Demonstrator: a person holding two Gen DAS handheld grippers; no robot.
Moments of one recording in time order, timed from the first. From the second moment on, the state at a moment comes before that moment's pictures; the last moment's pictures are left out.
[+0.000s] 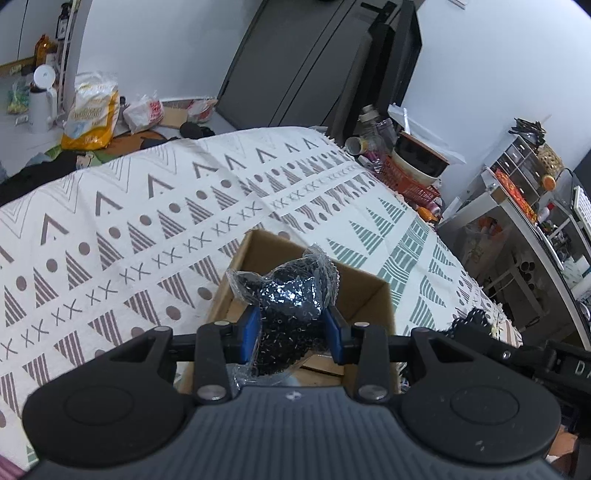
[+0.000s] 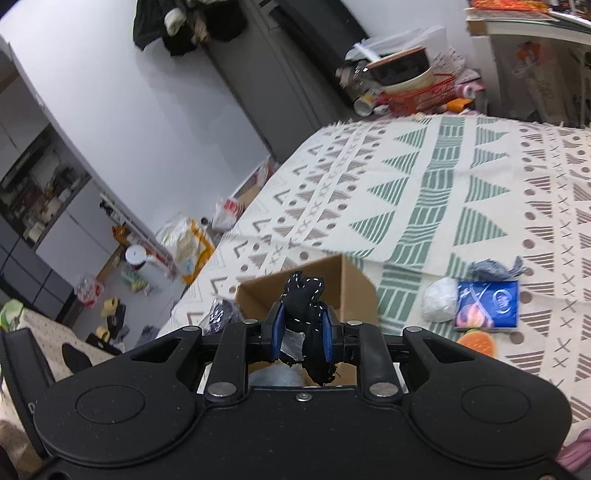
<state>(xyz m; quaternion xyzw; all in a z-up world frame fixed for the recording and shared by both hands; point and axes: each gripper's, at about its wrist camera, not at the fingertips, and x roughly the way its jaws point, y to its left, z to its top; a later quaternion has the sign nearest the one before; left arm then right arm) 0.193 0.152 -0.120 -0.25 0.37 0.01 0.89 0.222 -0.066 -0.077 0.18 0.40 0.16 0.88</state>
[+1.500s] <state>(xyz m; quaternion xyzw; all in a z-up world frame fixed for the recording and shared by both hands) 0.179 0.068 -0.086 -0.15 0.39 0.03 0.91 0.193 -0.170 -0.068 0.17 0.39 0.11 0.90</state>
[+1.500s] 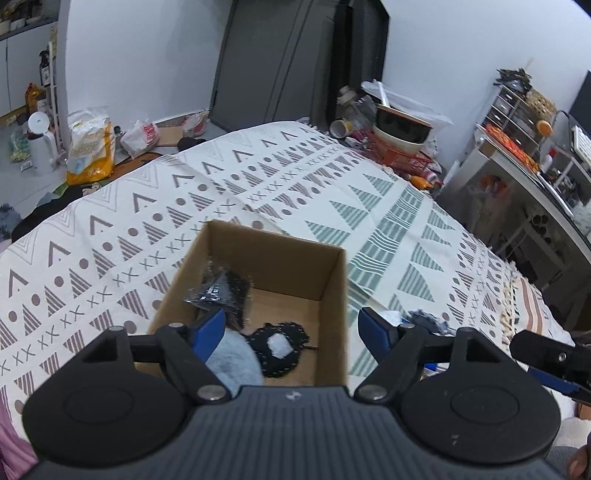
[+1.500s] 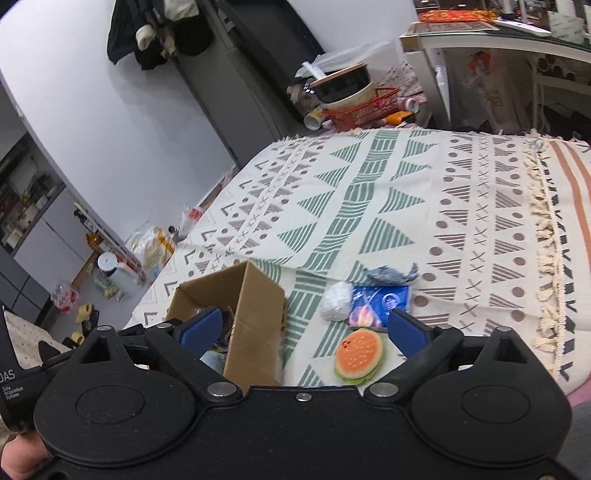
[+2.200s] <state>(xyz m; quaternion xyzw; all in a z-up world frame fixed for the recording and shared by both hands) 0.186 -0.009 -0.088 -0.12 0.42 0.04 0.90 0.203 -0.252 -0.100 0.23 0.40 0.13 0.88</state>
